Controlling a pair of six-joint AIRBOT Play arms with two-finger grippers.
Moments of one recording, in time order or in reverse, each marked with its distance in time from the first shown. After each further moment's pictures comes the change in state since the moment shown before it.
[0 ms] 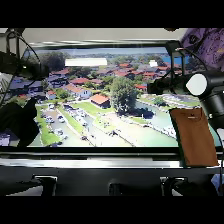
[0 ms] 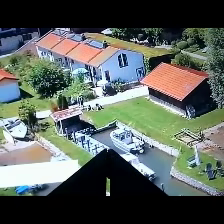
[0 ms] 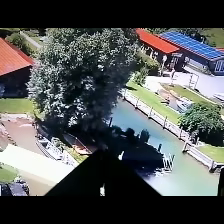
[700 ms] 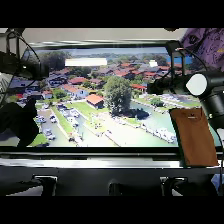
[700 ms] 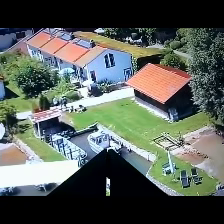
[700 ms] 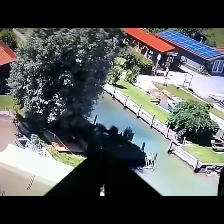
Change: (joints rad) left arm 0.000 0.000 0.000 0.000 0.000 0.000; right arm 0.000 0.000 0.000 0.000 0.000 0.000
